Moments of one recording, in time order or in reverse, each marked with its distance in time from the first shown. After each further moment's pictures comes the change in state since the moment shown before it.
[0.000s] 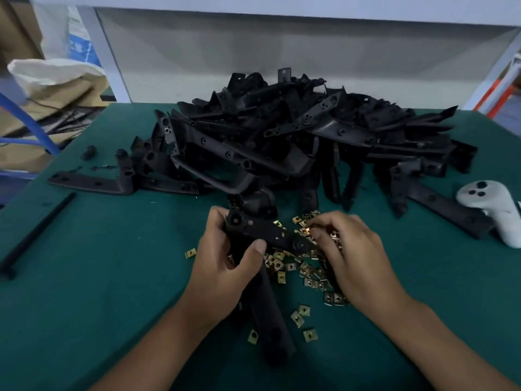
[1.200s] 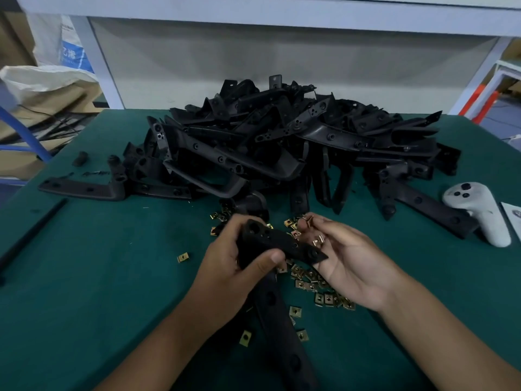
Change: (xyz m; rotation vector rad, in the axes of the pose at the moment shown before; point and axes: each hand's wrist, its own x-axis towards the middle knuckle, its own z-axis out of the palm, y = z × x) left_hand 0.003 0.012 0.013 0.054 -0.125 -0.060; right_hand 0.017 -0.005 -0.011 1.616 -0.258 0.760
